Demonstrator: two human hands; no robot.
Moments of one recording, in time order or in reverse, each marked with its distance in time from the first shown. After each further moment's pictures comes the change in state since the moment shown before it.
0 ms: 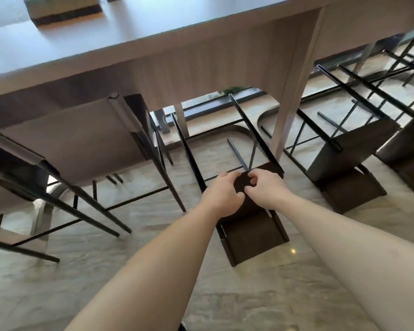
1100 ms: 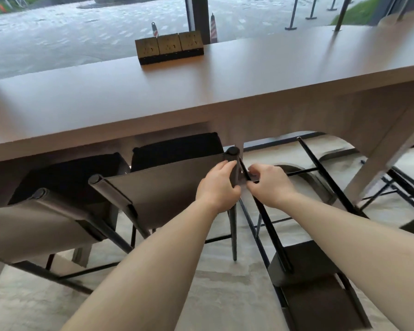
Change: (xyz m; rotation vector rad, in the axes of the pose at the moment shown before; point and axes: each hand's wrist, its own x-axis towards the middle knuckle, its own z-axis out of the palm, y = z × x) left_hand 0.097 -0.223 -0.282 -0.002 0.328 0.020; right_hand 0.145 -0.337 0.076 -0.055 0.131 -0.364
